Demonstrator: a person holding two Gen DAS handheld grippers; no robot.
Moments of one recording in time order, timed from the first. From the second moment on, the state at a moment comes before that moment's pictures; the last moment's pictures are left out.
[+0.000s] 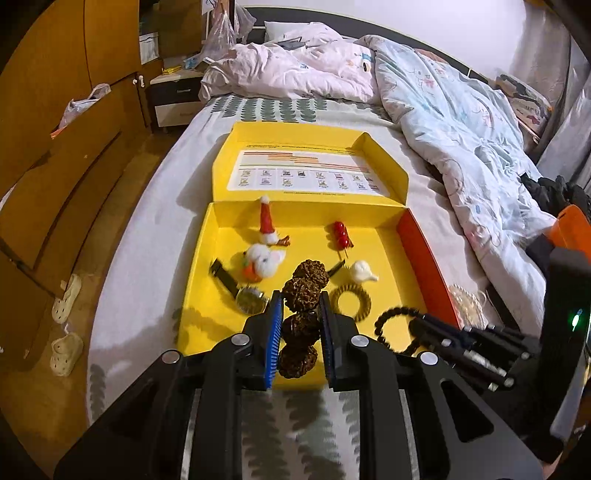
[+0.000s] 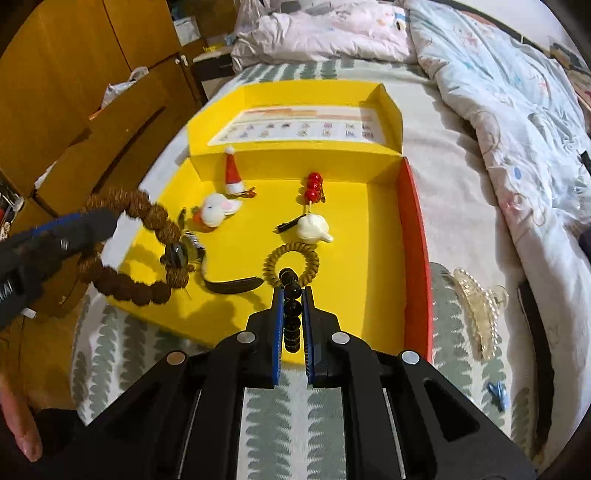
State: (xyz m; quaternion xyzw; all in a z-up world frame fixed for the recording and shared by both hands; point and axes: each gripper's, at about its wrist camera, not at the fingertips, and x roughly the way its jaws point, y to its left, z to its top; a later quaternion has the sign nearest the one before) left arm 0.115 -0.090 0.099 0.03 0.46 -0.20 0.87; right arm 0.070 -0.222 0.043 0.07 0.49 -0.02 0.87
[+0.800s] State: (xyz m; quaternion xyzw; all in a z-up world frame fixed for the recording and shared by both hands) left arm 0.188 -0.131 0.018 0.05 0.52 -0.18 0.84; right arm 0.109 -0.253 -0.025 0.09 0.55 -0.04 0.83
